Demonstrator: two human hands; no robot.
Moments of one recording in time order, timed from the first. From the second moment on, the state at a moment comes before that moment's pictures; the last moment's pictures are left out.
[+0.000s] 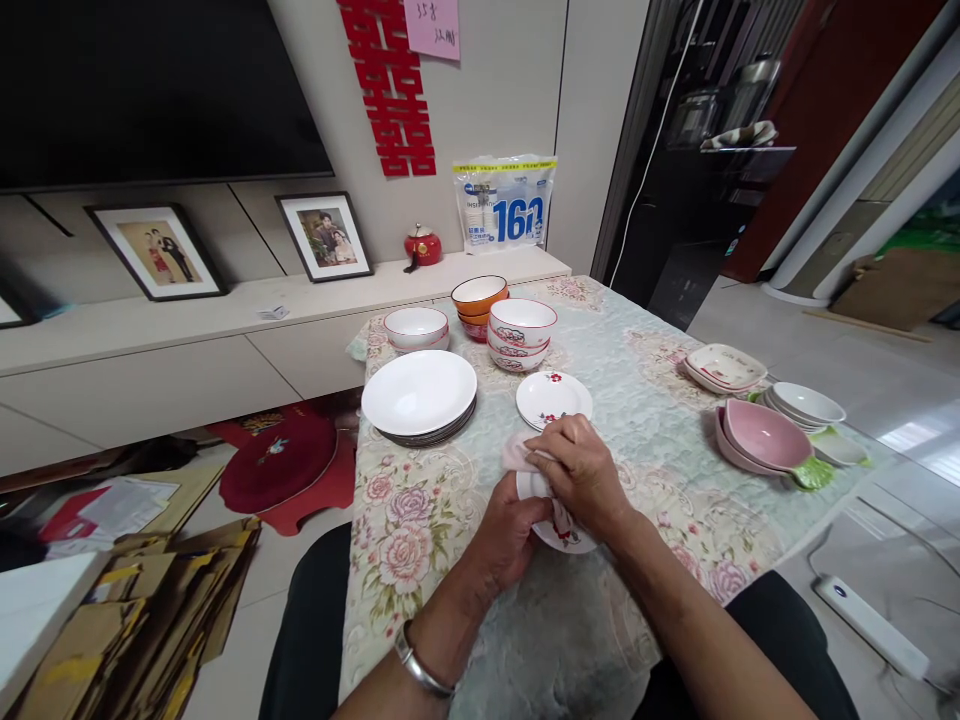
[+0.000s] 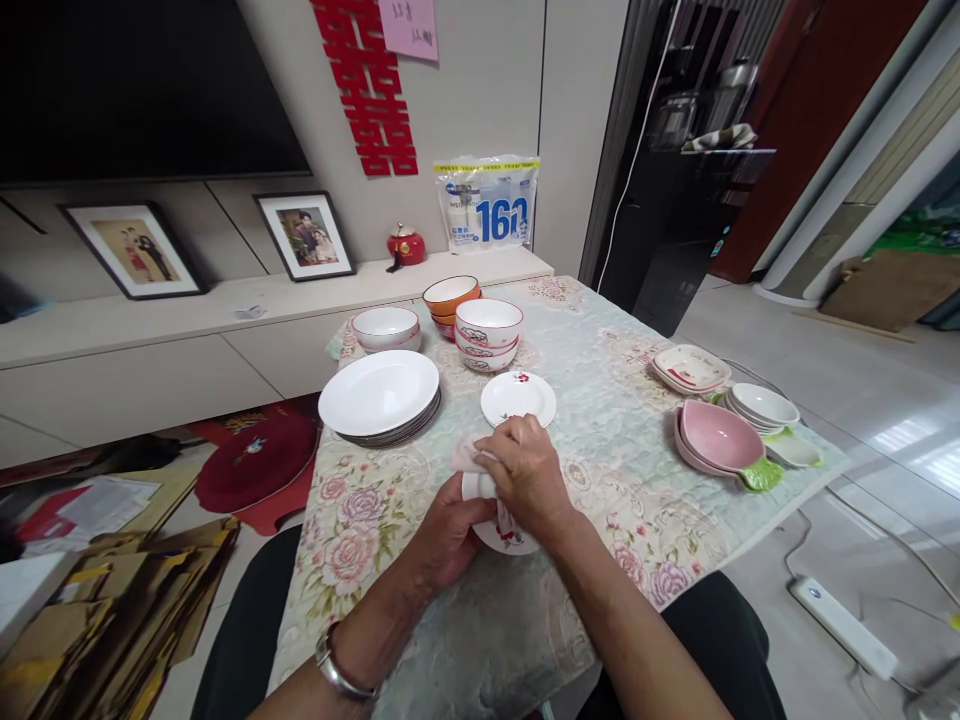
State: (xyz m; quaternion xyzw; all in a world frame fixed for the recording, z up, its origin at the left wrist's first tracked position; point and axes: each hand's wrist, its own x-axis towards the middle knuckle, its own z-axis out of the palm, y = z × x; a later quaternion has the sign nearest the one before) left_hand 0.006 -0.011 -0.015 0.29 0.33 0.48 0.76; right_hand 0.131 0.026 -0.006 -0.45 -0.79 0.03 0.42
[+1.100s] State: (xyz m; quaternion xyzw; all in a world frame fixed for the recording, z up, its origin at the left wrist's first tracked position) left_hand 0.000 -0.006 -0.013 0.26 0.31 0.51 0.76; right_hand 0.161 0.042 -0.015 -0.64 -0.63 0.06 0.44
